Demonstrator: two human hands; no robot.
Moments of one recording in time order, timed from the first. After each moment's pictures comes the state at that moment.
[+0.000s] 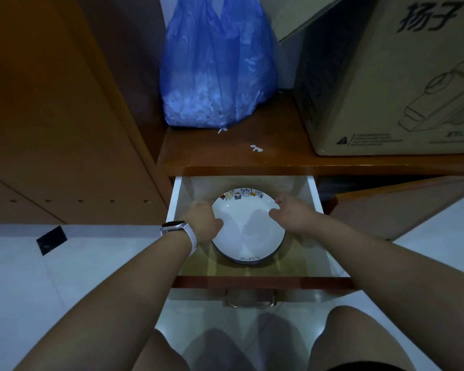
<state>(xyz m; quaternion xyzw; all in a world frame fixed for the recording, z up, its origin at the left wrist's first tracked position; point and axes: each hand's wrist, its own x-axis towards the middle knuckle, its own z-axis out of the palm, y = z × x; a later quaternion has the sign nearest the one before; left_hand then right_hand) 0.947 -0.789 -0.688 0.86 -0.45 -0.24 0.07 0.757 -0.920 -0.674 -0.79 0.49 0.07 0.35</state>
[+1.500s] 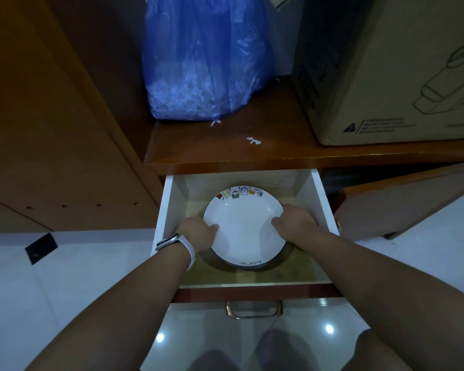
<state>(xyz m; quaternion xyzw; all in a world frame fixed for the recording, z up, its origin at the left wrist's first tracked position) 0.955 -0.793 -0.747 0.89 -0.39 -0.25 0.02 0.759 -0.918 -0.727 -0.80 0.53 0.09 0.26</state>
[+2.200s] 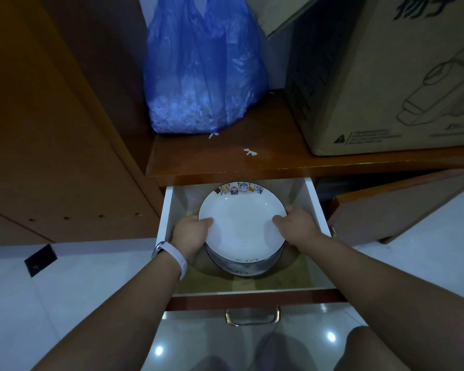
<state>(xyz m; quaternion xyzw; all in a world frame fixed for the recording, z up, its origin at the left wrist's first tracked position) 0.951 -0.785 -0.709 0.80 -0.19 -0.39 0.41 0.751 -0.912 -0.707 -0.69 0.58 -0.08 0.43</state>
